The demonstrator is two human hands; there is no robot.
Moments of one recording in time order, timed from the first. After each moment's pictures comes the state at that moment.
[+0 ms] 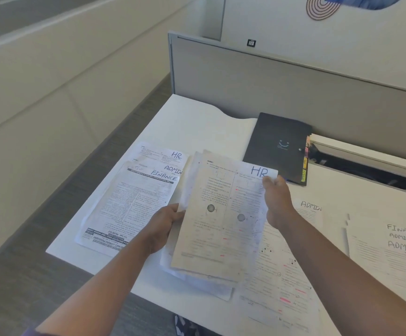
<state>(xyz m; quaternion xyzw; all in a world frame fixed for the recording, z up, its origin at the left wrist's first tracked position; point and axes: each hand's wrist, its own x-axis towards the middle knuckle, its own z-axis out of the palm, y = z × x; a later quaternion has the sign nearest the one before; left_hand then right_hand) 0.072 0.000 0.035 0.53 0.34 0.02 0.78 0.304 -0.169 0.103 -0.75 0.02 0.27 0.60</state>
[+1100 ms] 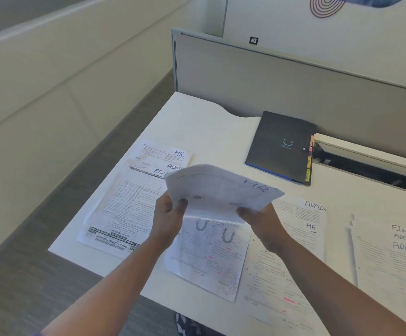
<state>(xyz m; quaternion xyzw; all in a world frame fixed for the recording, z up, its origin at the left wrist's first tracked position) 0.081 -0.012 0.050 0.62 0.33 0.28 0.66 0.253 -0.190 0.080 -0.70 -0.25 0.34 0.58</state>
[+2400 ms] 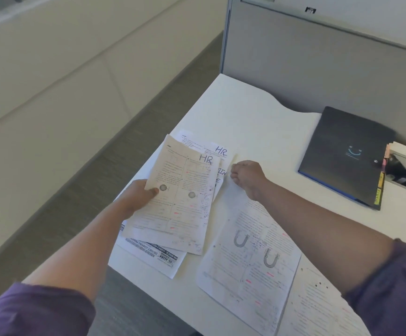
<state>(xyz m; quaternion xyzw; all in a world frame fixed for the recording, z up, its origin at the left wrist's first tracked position) 0.000 0.187 0.011 0.64 0.55 0.00 0.54 0.288 0.047 0.024 -0.76 -0.08 0.45 0.47</state>
